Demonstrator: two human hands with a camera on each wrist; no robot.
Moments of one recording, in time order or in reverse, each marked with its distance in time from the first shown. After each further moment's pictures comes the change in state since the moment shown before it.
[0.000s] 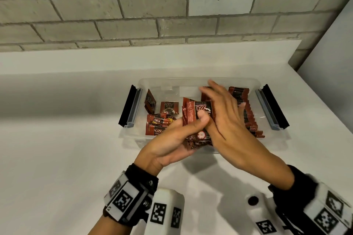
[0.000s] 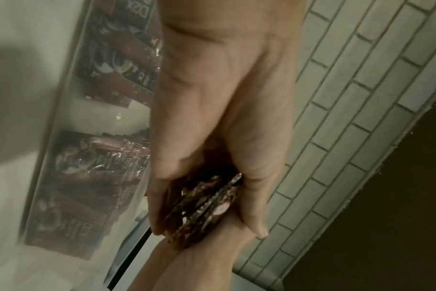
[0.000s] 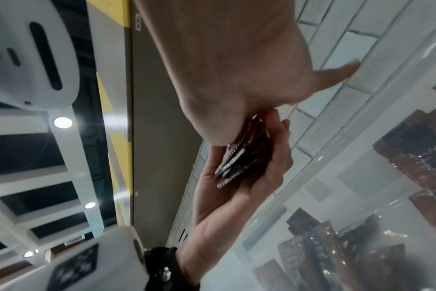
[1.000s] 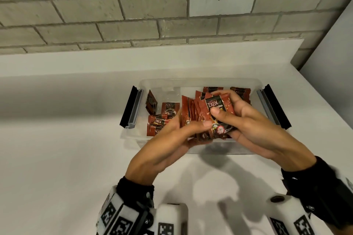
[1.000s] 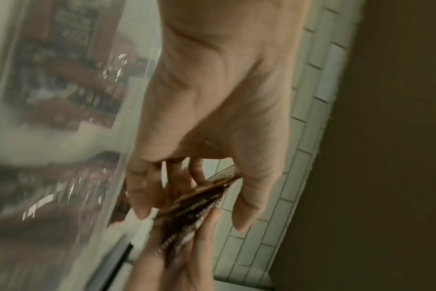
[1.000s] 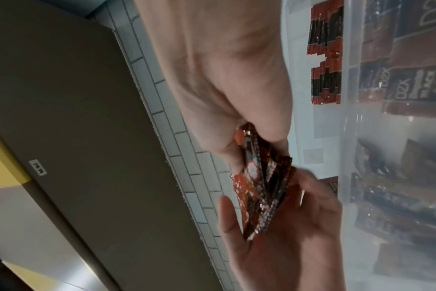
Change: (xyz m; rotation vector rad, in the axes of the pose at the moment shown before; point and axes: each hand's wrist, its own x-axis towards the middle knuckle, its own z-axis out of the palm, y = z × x) left_hand -0.014 0.013 0.019 0.177 0.201 0.043; right_hand 0.011 0.009 -0.028 1.110 -0.175 0.351
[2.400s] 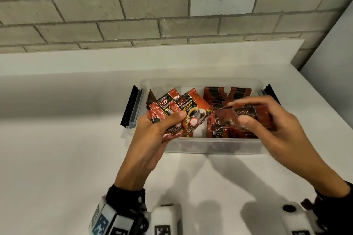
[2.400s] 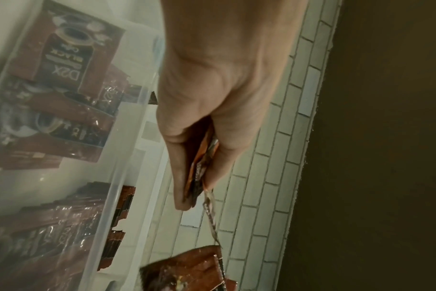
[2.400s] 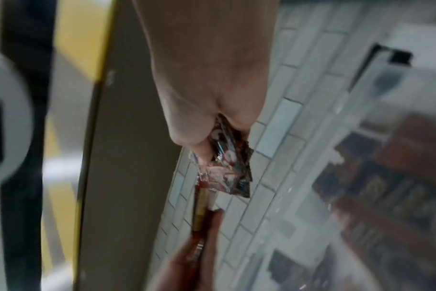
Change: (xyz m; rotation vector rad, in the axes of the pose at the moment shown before) left_hand -0.008 0.009 -0.016 -0.061 0.415 0.176; right_hand -0.038 -0.001 -0.020 -0.721 0.152 -0.549
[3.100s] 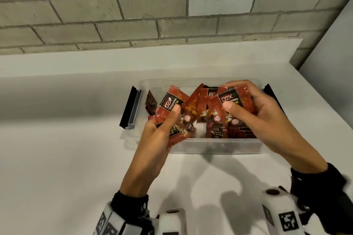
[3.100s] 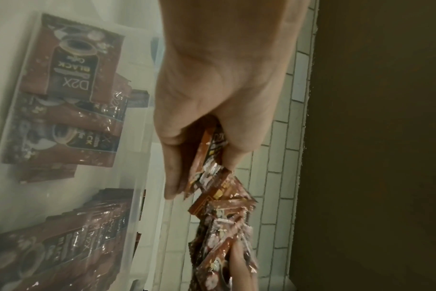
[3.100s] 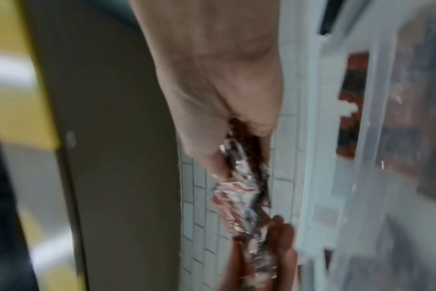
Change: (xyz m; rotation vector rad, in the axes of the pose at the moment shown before) left_hand -0.008 -0.006 0.008 0.013 0.001 -0.024; right_hand 0.029 -0.001 0.013 0.339 0.006 0.199
